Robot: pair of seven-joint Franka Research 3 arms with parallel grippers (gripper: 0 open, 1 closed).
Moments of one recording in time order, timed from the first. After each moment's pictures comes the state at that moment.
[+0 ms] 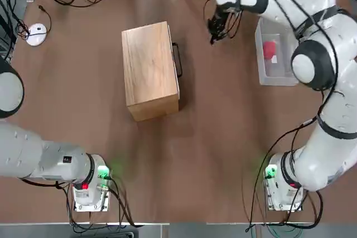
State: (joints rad) left arm -0.06 -0.01 -0.01 -1.63 -0.01 1.61 -0.06; right arm 0.37 0.52 0.04 -1.61 0.32 1.96 0.99
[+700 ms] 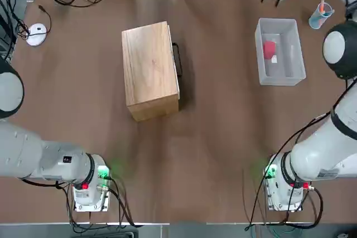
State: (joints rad) left arm -0.06 -0.01 -0.01 -1.63 -0.01 1.61 -0.06; right arm 0.00 0.41 0.04 -1.37 0.12 1.61 0.23
